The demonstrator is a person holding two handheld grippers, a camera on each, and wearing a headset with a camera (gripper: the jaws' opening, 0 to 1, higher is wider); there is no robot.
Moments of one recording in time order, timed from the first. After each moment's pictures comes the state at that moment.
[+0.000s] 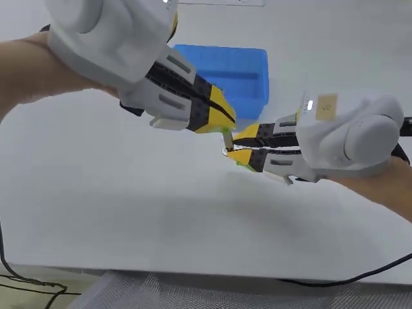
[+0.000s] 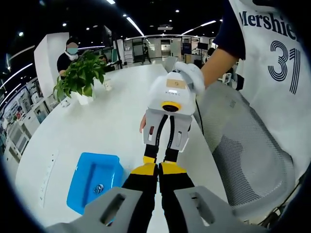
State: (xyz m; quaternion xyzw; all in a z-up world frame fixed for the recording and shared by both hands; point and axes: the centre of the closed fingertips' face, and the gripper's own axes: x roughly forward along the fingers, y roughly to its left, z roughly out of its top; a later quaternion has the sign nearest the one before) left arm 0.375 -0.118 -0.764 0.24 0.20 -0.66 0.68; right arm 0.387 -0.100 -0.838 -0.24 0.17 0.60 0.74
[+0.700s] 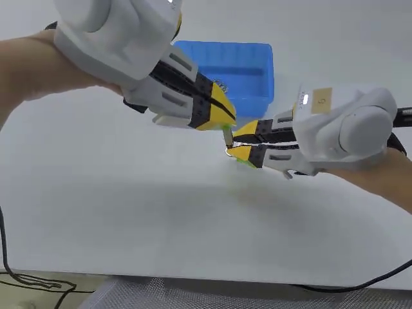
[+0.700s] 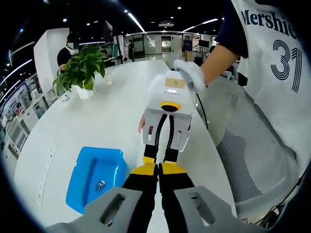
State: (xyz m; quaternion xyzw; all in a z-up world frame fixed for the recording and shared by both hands) left arm 0.388 -0.112 -0.780 0.25 0.22 -0.66 0.68; right arm 0.395 -0.091 -0.852 -0.24 0.18 0.61 0.73
